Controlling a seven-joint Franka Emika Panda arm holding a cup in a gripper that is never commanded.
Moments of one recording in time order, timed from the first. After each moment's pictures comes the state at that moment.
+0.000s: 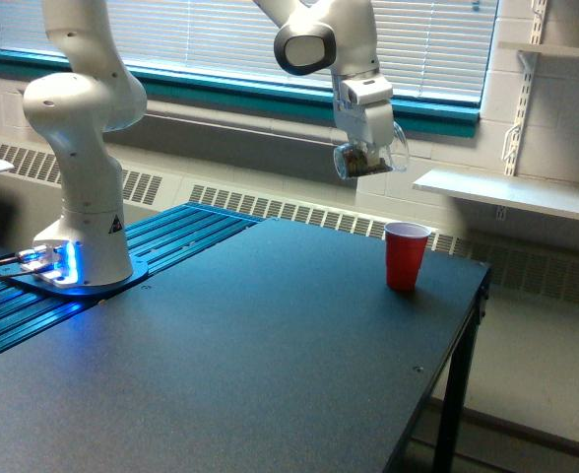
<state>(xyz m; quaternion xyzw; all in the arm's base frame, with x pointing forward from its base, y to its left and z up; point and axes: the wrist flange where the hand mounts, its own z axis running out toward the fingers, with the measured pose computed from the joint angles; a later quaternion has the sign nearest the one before) 0.443 0.215 0.378 -0.99 0.02 -0.09 0.09</state>
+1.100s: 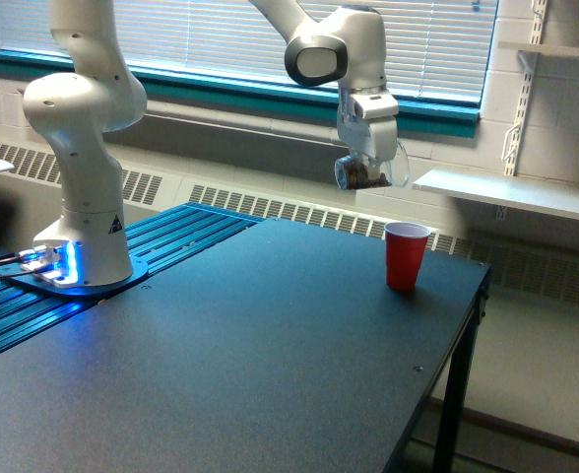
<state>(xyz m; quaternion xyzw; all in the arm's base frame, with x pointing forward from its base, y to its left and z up) 0.452 0.228 0.352 -1.00 0.02 -0.06 0.07</state>
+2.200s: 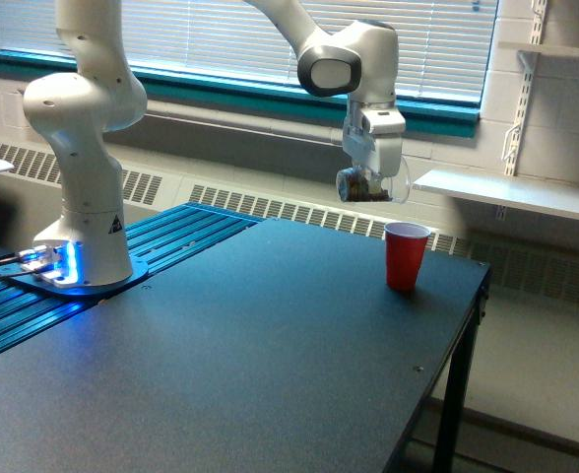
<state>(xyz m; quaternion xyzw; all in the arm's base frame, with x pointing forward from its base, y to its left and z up) 0.465 0.234 0.328 -1.00 0.03 -0.02 0.05</state>
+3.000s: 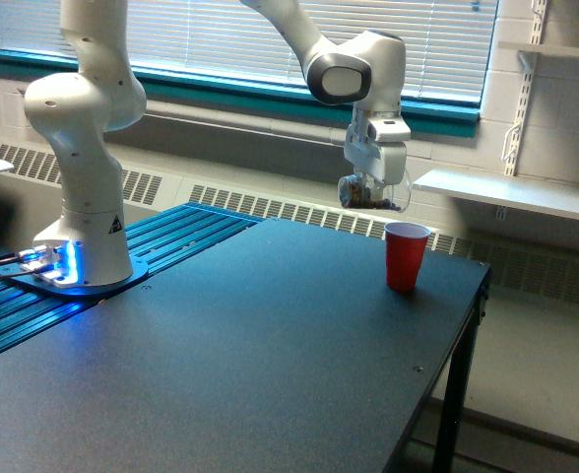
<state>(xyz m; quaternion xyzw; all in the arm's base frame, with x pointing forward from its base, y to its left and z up) 0.469 0.252 0.310 -1.00 0.01 0.00 0.03</state>
